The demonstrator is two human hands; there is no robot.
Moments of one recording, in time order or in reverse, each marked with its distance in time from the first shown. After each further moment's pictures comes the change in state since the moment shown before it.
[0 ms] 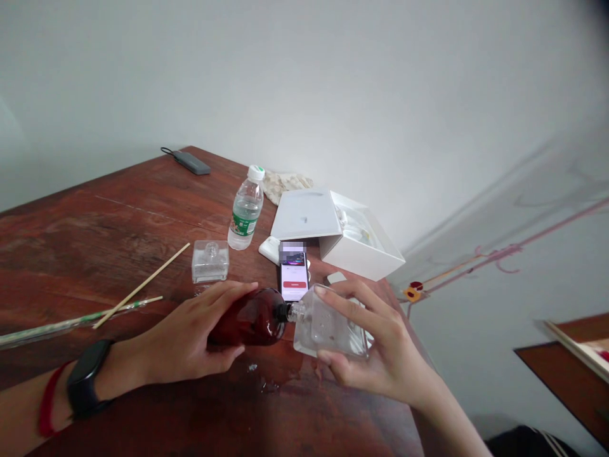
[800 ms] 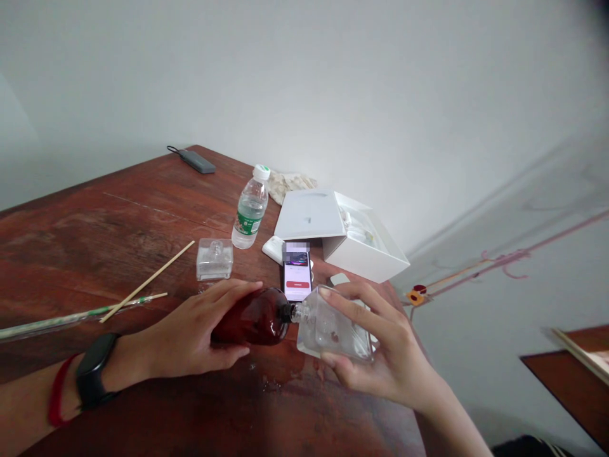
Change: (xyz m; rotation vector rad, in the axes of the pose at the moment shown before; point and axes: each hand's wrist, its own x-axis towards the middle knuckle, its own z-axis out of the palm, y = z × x) left_hand -0.001 -0.002 -0.002 -0.021 -0.030 -0.015; right_hand -0.001 0.001 0.001 0.016 0.006 -0.012
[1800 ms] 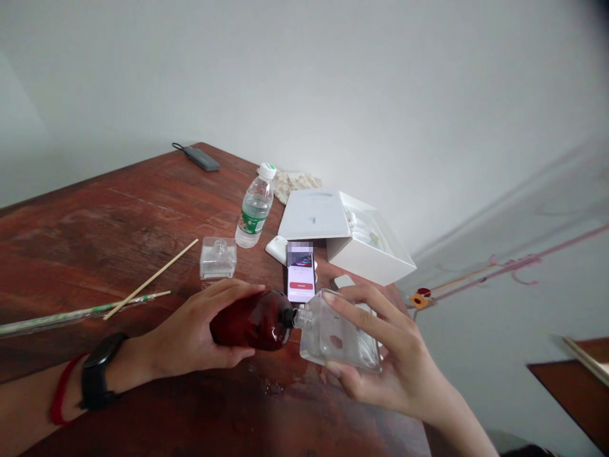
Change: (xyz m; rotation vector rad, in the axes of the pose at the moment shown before) left_hand 0.004 0.006 0.003 -0.175 0.133 -0.075; right_hand 0.003 -0.001 -0.001 0.004 -0.023 -0.038
